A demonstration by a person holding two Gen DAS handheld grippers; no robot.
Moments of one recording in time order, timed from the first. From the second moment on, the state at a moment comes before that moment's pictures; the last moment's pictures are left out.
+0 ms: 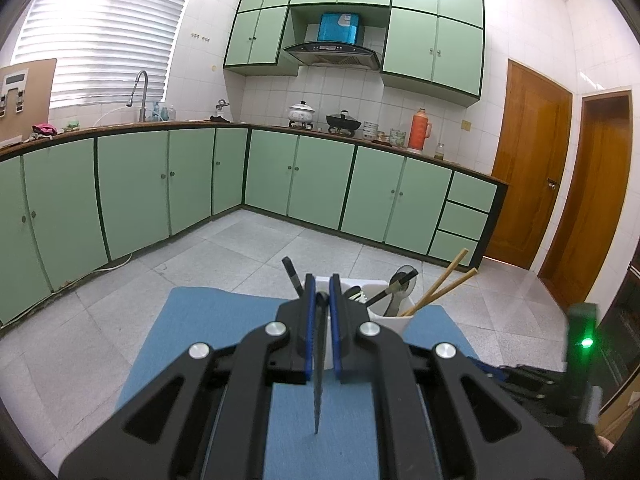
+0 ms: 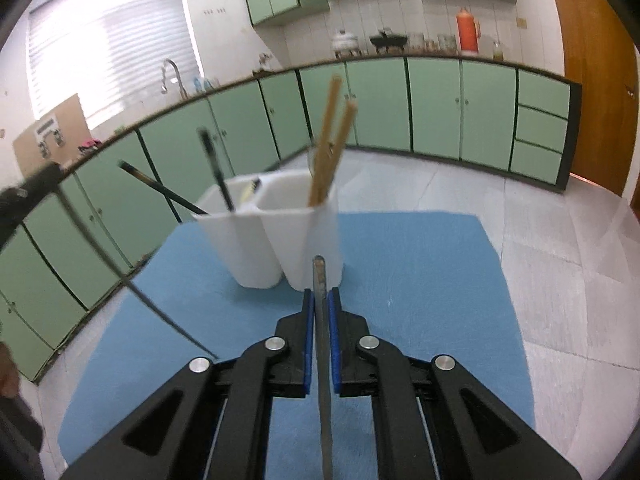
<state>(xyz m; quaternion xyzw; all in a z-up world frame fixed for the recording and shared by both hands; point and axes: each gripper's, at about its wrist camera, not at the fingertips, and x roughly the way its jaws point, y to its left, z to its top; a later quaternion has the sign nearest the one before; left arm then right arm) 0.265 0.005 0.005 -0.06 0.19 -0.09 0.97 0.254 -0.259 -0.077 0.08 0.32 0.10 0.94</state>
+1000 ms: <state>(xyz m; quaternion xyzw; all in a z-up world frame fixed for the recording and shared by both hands) 0.233 0.005 0.046 -0.06 0.15 -0.11 0.98 0.191 -0.265 0.033 0.05 0.18 0.16 0.97</state>
